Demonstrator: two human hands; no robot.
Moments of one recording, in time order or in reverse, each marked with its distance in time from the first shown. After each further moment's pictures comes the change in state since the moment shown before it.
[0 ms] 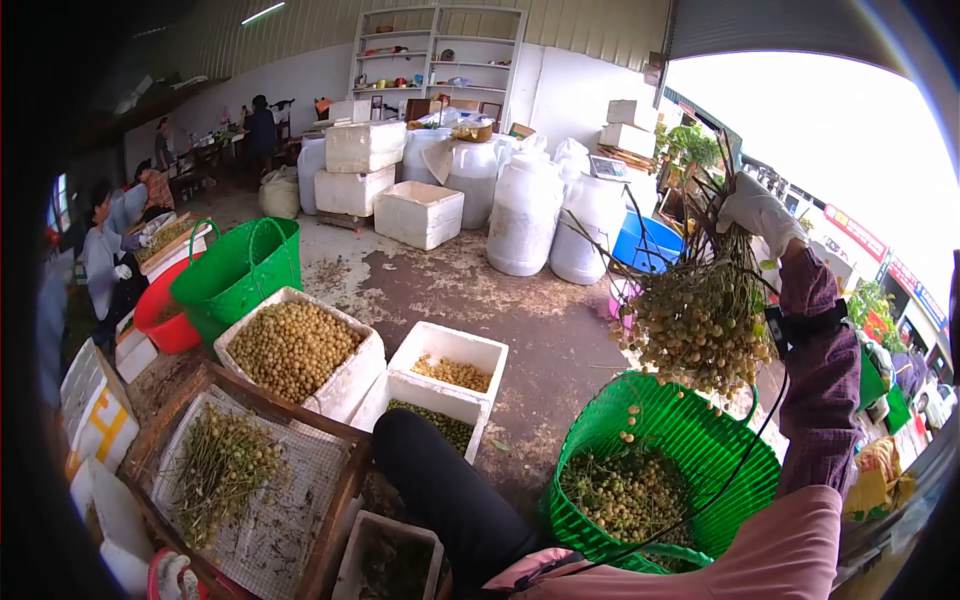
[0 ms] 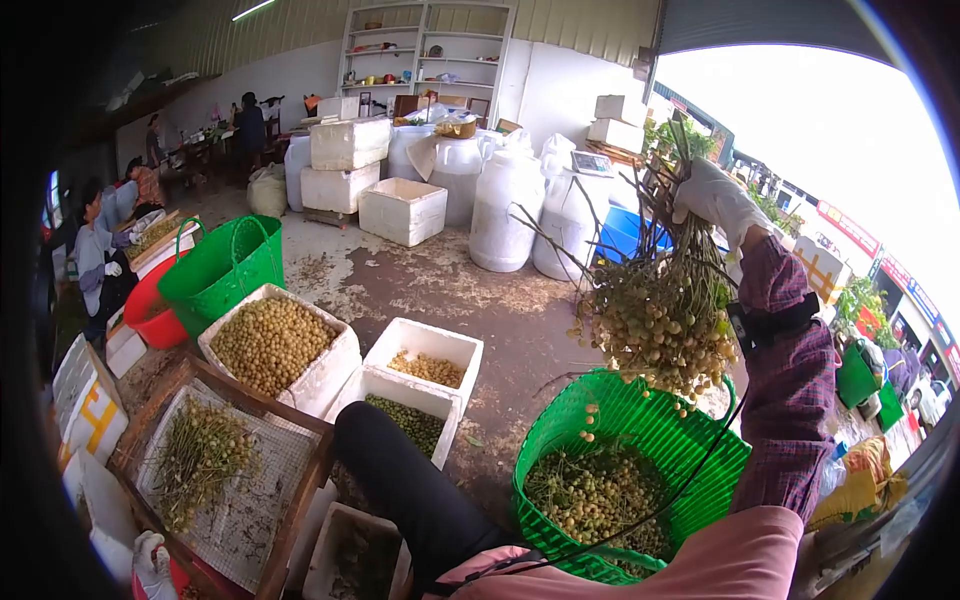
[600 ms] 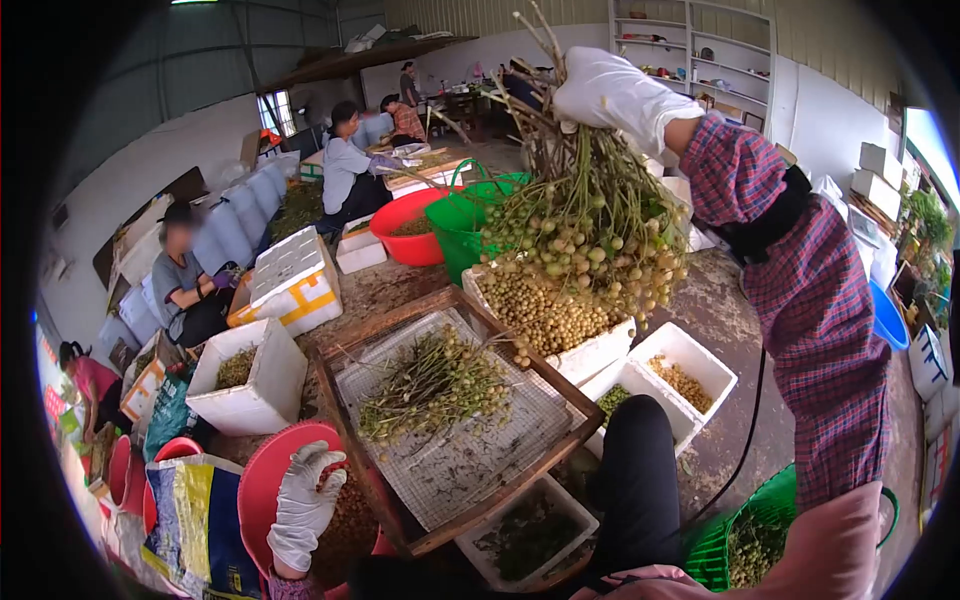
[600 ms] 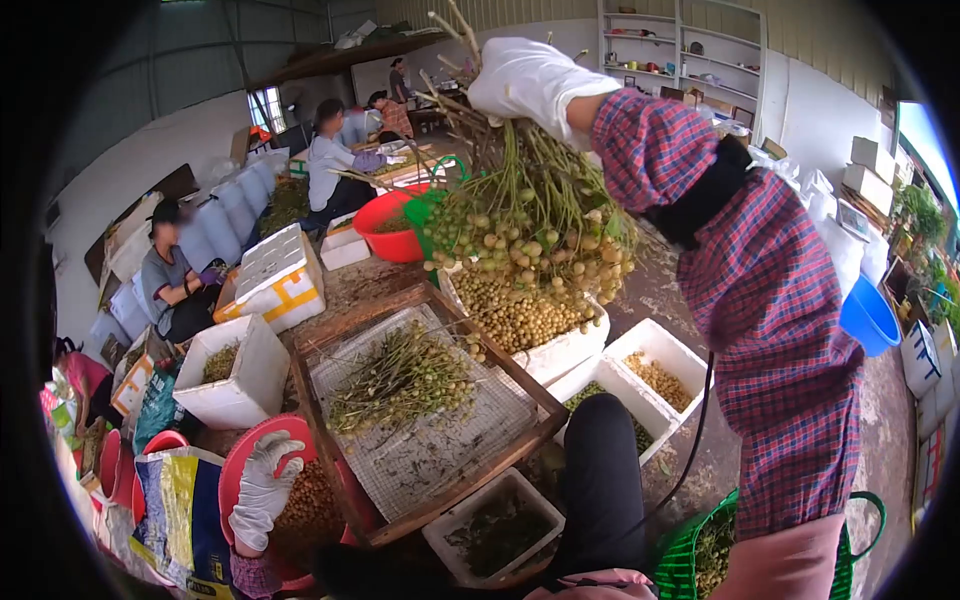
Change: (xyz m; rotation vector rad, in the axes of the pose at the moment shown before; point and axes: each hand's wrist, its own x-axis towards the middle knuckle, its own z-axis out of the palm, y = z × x) left_hand -0.013 0.012 -0.021 0.101 0.137 -0.200; right_hand -0.093 -0.484 0.001 0.507 0.042 -1.064
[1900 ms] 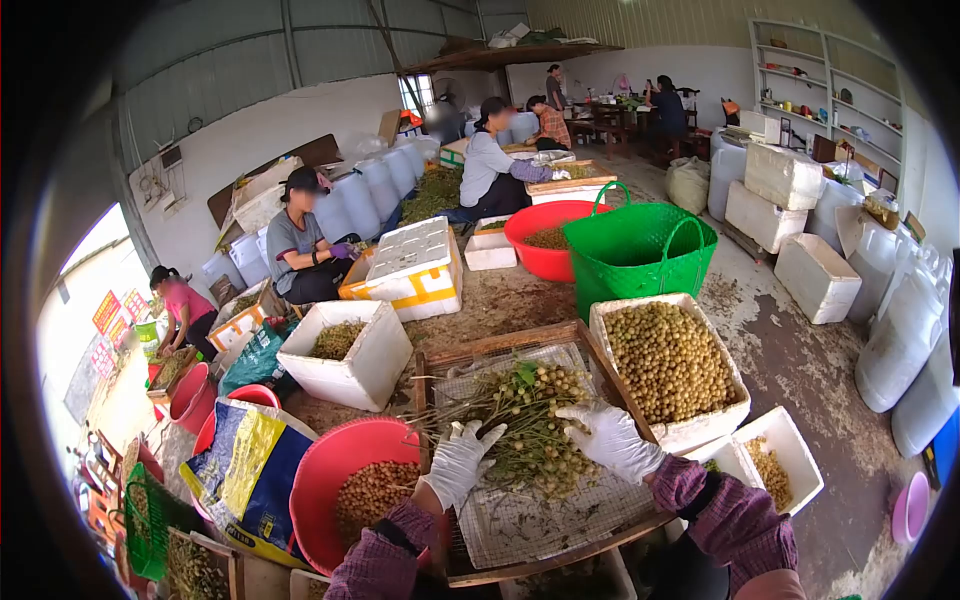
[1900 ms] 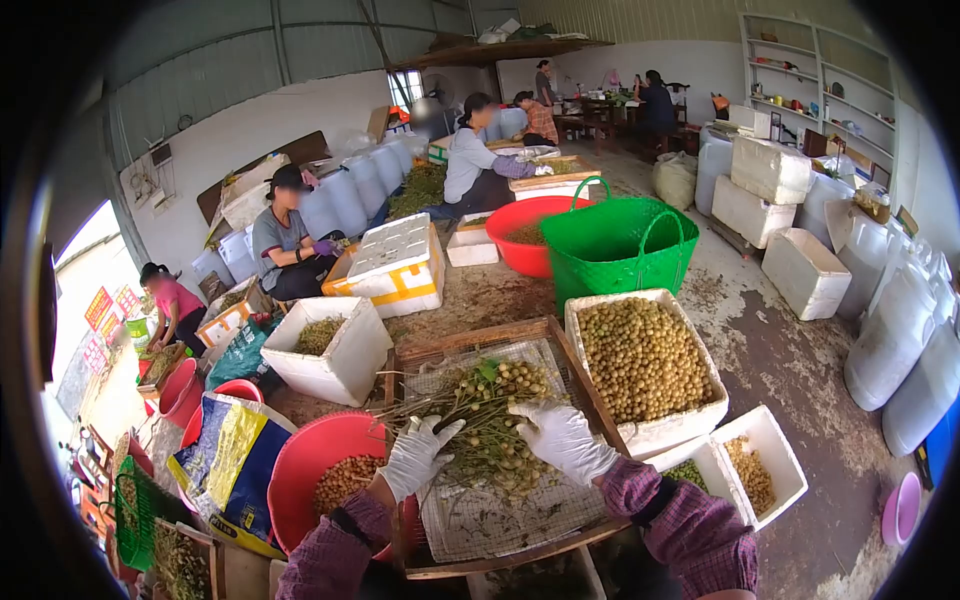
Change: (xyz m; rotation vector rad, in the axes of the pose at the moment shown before) left_hand 0.110 -0.027 0.136 0.494 -0.349 0.020; right_hand -0.142 -0.071 0.322 0.869 -0.340 -0.329
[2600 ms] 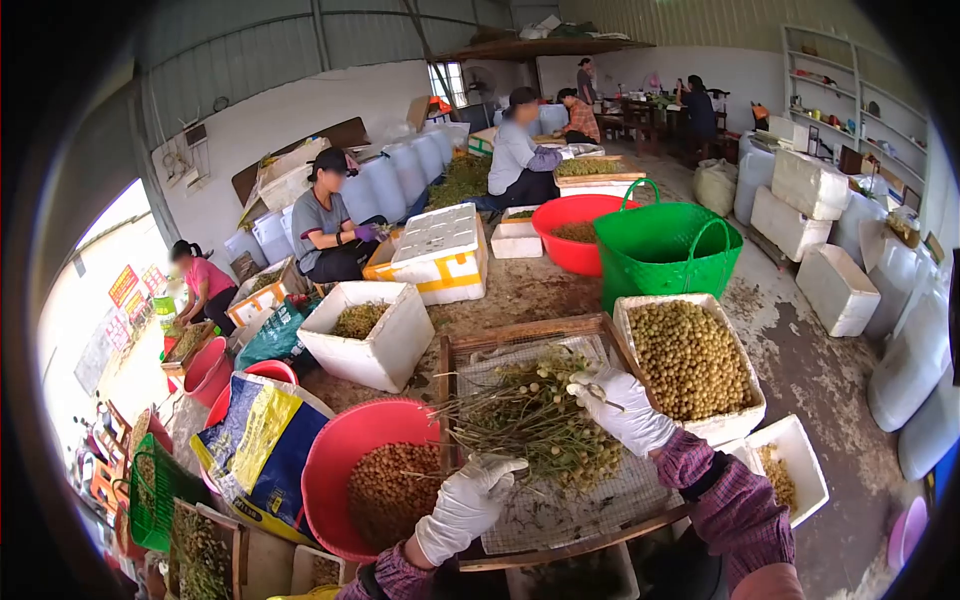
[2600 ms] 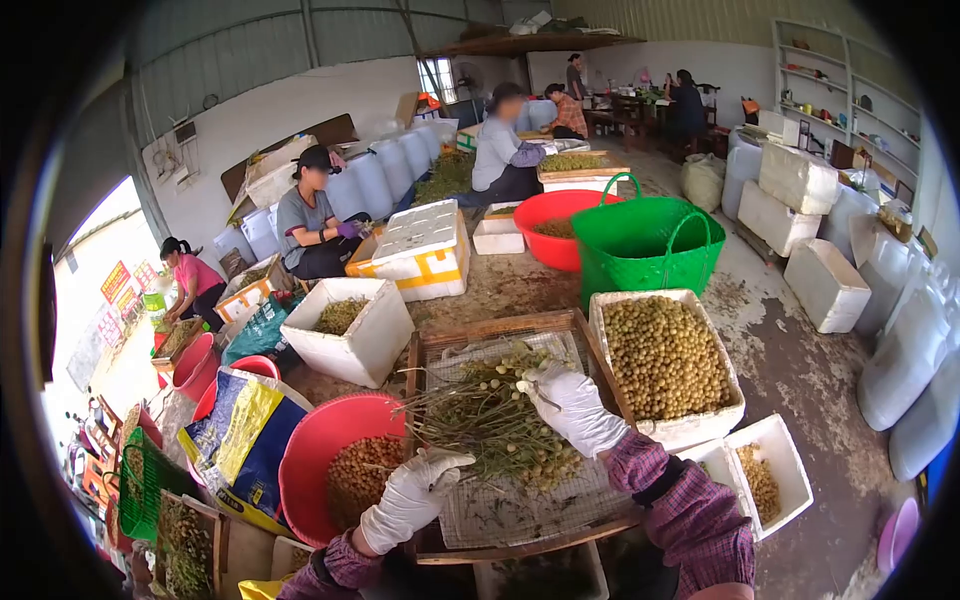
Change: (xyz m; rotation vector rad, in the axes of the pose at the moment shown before) left_hand -0.078 0.057 -0.074 -0.802 0.276 -0.095; right_hand 0.041 0.000 0.008 0.034 0.115 -0.159
